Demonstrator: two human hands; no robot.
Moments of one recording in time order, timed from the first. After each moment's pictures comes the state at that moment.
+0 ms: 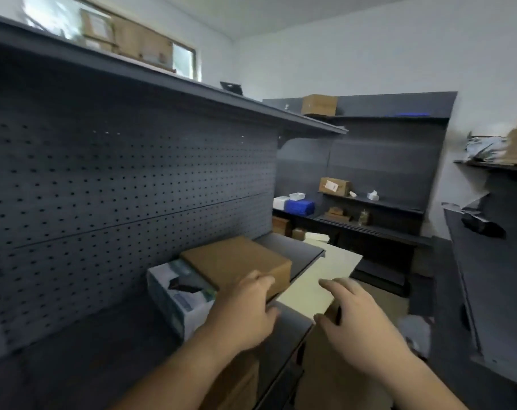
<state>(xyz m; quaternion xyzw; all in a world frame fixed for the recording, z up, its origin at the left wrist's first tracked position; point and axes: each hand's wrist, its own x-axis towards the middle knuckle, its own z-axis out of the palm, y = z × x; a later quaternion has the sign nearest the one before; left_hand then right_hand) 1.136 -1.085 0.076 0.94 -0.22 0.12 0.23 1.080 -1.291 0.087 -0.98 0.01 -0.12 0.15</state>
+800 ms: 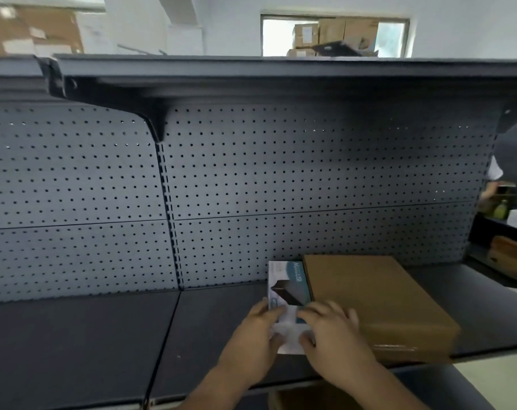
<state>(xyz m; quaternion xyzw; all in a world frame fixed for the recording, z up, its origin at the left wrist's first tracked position) 1.184 -1.025 -0.008 0.95 0.14 0.12 0.27 1.277 -1.182 0.017 -0.89 -0.44 -0.04 0.14</state>
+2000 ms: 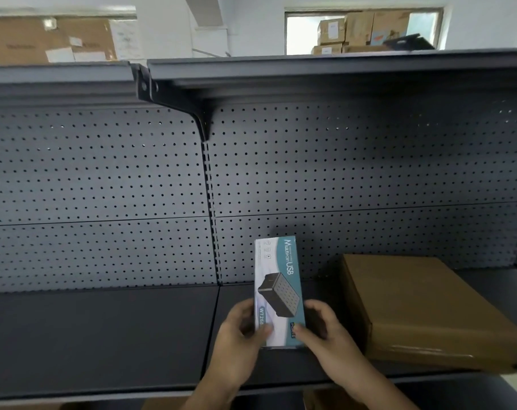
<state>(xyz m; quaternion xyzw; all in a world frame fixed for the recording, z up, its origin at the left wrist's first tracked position) 1.107 -0.965 -0.030 0.70 0.25 0.31 0.59 1.239 -1.112 -0.026 -0.73 -0.32 0.22 0.56</state>
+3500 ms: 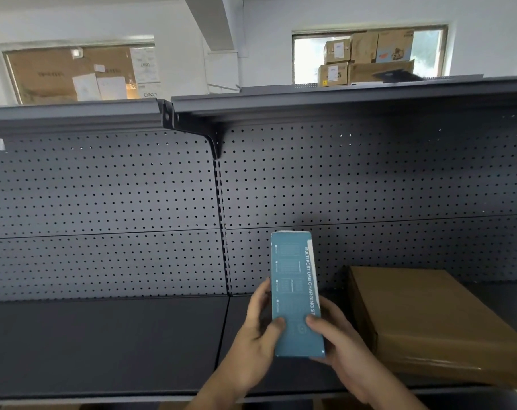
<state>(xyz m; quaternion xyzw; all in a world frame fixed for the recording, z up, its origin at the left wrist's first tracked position) 1.095 -0.983 0.009 0.76 0.10 0.28 0.58 1.229 -1.118 0.001 -0.54 -0.27 0.34 0.72</state>
